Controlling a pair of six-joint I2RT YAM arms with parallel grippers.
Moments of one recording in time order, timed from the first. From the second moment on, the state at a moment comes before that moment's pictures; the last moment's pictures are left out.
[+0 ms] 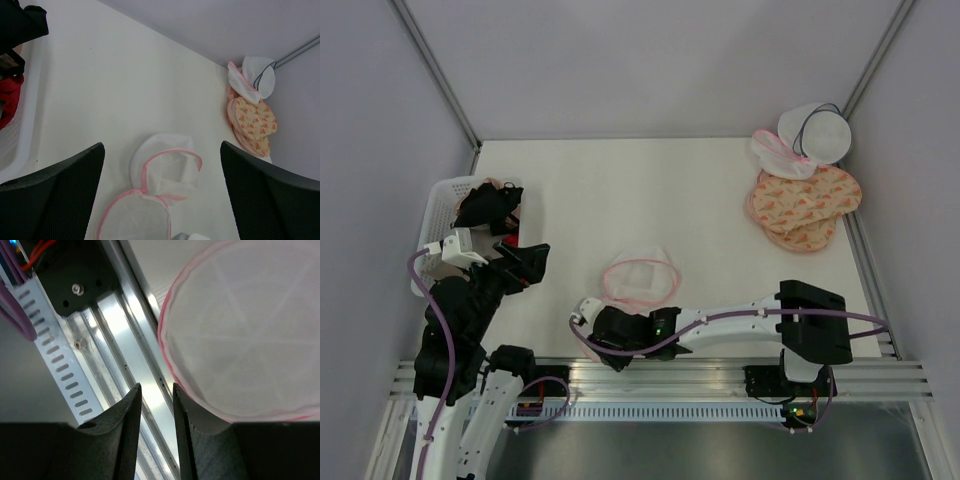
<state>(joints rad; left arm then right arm) -0.17 0.31 0.80 -0.64 0.03 -0.61 1.42 1.69 1.06 -0.20 0.05 0.39</state>
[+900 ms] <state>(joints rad) -0.17 0.29 0.78 -0.65 0.02 -0.61 1.45 1.94 1.20 -0.25 0.11 0.35</state>
